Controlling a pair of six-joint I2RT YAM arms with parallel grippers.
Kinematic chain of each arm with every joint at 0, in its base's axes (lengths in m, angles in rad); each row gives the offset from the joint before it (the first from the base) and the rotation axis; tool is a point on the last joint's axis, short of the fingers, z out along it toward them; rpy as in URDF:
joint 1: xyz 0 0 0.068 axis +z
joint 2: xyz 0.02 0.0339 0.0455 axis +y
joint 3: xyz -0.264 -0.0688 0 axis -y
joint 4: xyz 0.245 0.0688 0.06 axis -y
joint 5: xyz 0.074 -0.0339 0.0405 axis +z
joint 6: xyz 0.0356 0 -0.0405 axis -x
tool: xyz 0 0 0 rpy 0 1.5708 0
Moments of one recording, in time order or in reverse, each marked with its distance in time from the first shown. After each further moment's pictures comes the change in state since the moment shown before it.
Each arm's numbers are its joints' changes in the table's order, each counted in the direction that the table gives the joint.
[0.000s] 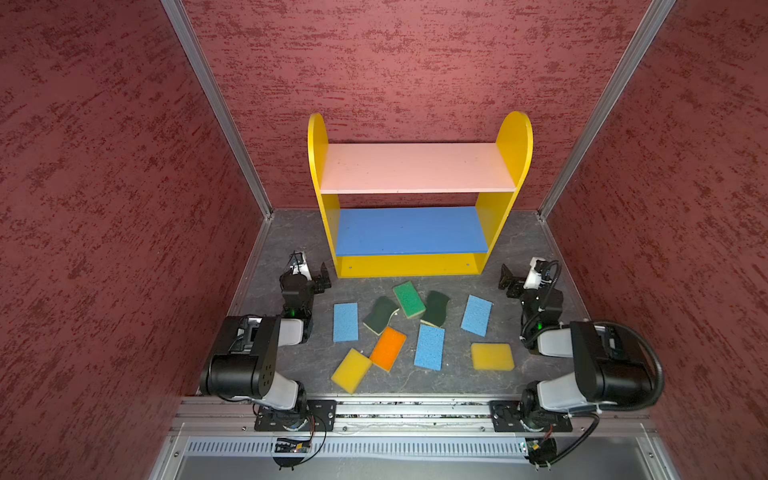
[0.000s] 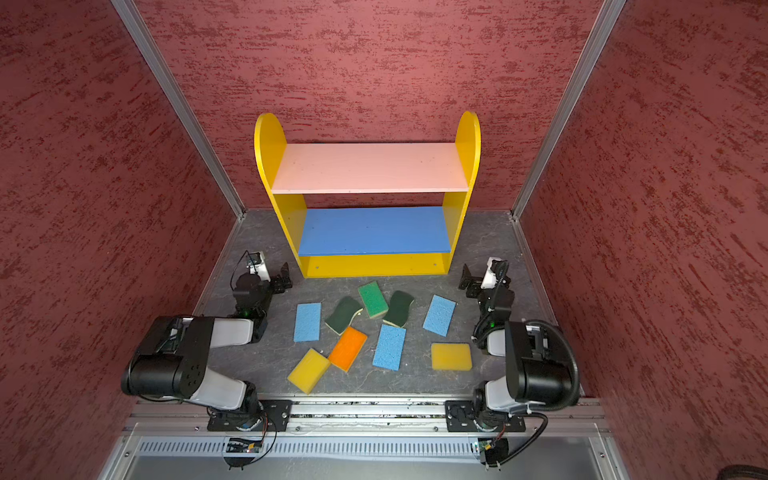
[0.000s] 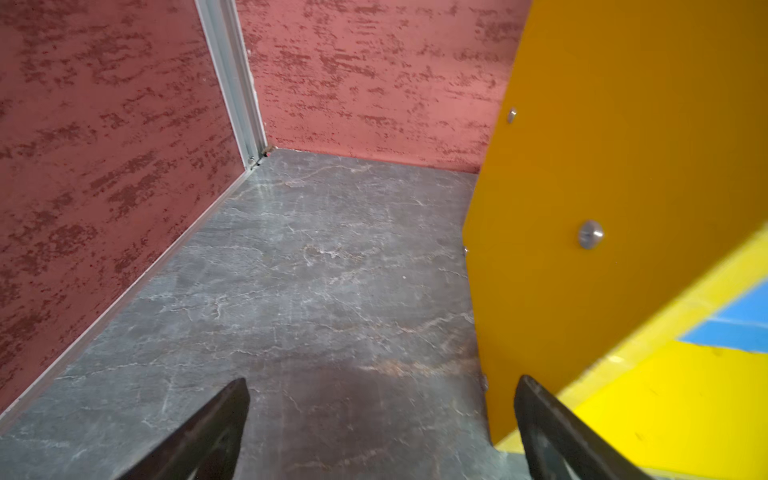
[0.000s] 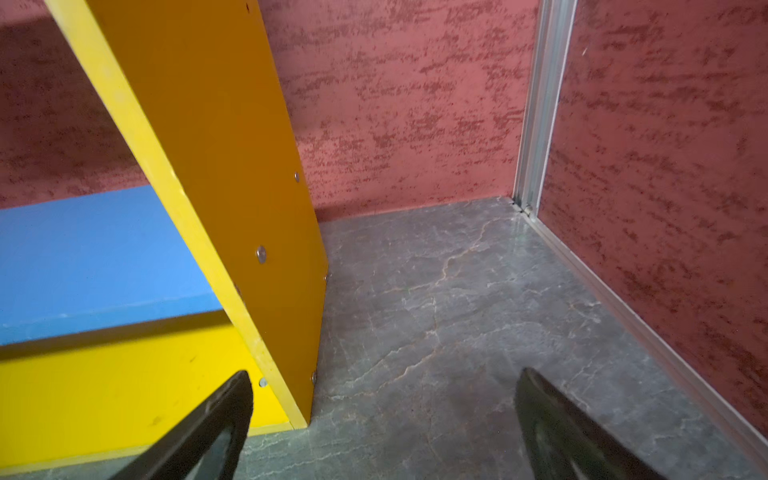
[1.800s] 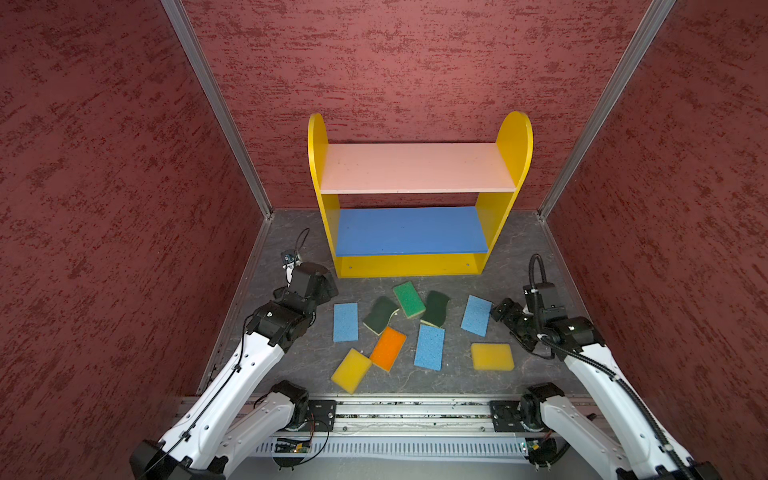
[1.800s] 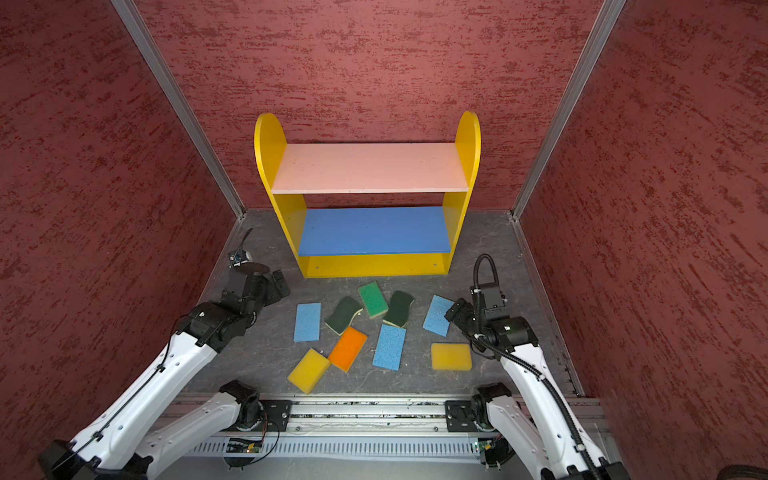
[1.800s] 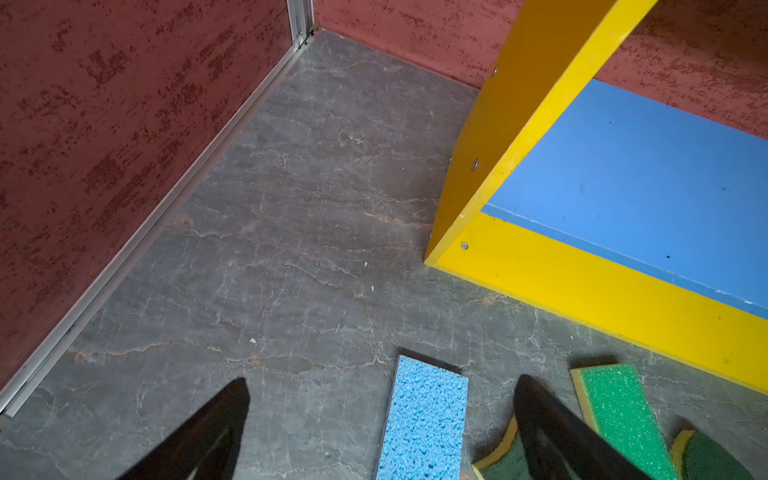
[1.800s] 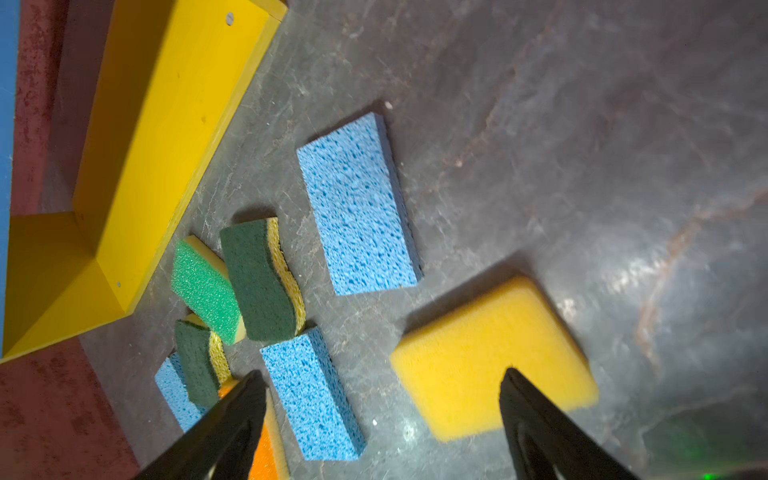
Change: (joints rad) left arm -0.356 -0.574 0.525 -1.637 0.303 0.544; right arm 0.331 -0.575 0.463 -2.053 0.020 -0.914
